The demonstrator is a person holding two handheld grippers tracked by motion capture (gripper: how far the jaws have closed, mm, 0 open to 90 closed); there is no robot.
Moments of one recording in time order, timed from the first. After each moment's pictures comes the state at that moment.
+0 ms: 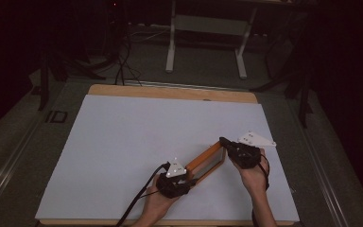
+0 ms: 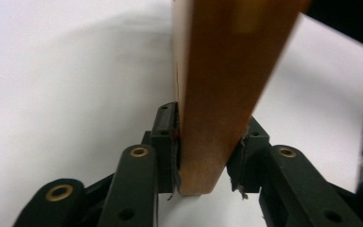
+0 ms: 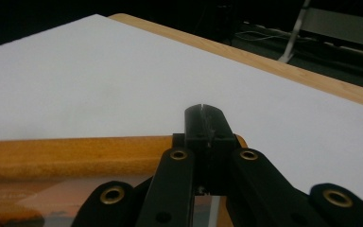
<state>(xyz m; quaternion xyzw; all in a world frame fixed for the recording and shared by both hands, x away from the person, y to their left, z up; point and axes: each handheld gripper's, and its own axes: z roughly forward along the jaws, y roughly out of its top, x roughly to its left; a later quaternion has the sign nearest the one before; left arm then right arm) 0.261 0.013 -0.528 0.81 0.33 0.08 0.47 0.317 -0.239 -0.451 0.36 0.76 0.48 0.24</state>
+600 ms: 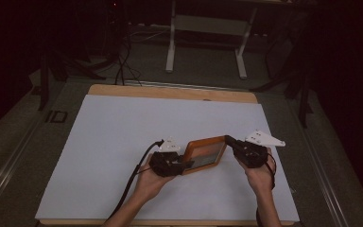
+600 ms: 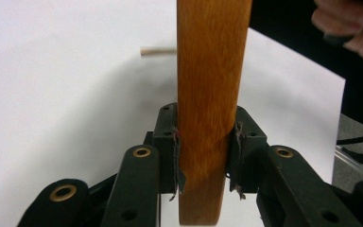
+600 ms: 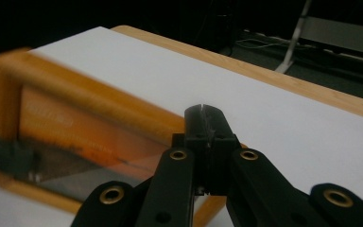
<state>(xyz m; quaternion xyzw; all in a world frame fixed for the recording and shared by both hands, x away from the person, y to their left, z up) 0.301 0.041 -0.461 0.82 0.31 0.05 0.49 0.313 -0.253 -0.438 0.36 0.76 0.50 0.24</state>
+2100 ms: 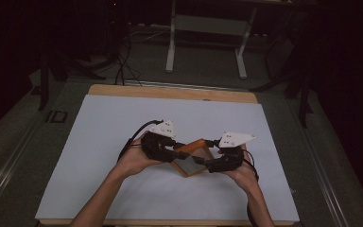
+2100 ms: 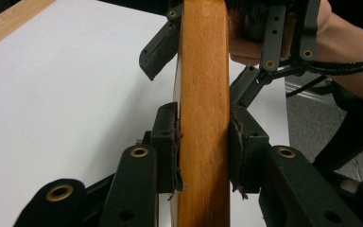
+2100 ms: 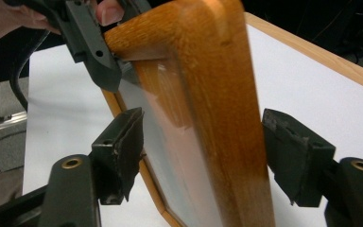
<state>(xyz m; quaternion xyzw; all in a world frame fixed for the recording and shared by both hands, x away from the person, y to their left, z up) 0.322 0.060 -0.408 0.87 0.14 0.02 0.46 0.318 -0.196 -0.444 0.18 0.83 0.51 0.10</state>
